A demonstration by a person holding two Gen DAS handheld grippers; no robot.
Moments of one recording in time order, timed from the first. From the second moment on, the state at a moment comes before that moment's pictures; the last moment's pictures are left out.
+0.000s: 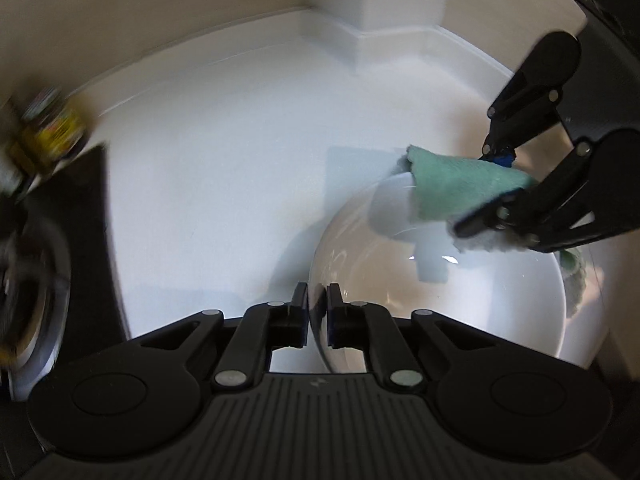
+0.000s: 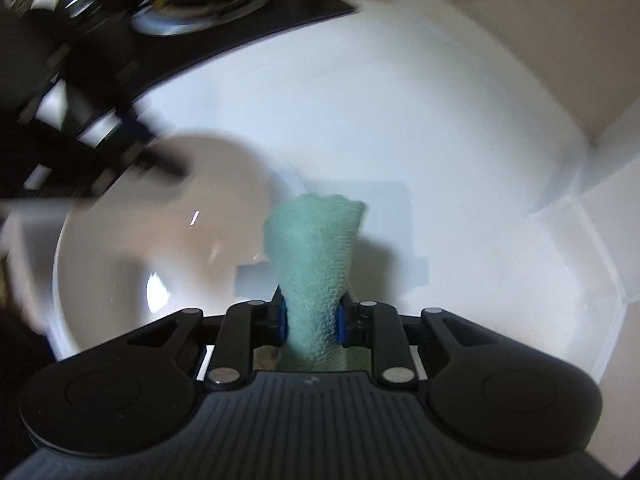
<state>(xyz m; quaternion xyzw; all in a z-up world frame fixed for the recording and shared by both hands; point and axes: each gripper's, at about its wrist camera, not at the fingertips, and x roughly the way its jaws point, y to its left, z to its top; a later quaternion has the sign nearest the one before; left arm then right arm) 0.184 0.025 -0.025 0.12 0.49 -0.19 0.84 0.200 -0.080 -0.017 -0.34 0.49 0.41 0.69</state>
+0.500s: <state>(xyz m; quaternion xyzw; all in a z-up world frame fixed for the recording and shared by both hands) 0.172 0.024 -0.023 0.07 0.49 -0.14 0.85 0.225 -0.070 -0.019 -0.32 0.48 0.40 0.71</state>
